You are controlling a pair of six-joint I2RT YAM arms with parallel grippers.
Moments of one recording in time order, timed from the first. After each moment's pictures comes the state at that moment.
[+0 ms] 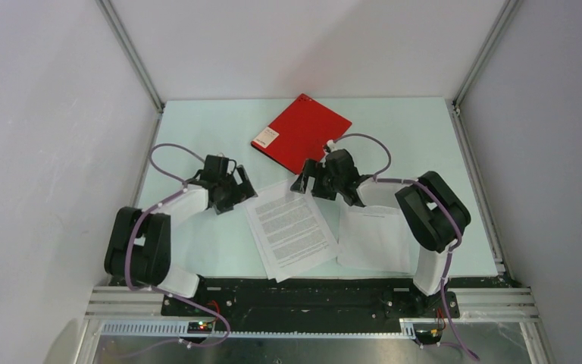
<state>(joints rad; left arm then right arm) -0.22 1.51 0.77 -0.22 0.09 -0.65 0.61 1.86 0.98 0.23 -0.23 0.78</state>
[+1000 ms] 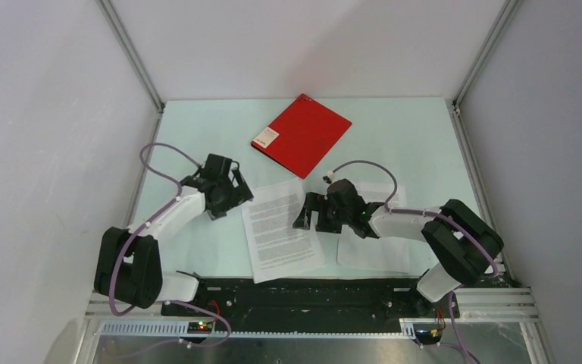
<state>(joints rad) -0.29 1.34 0.78 -0.54 -0.09 -0.78 0.75 1.57 0.68 0.14 -0.23 0.83</state>
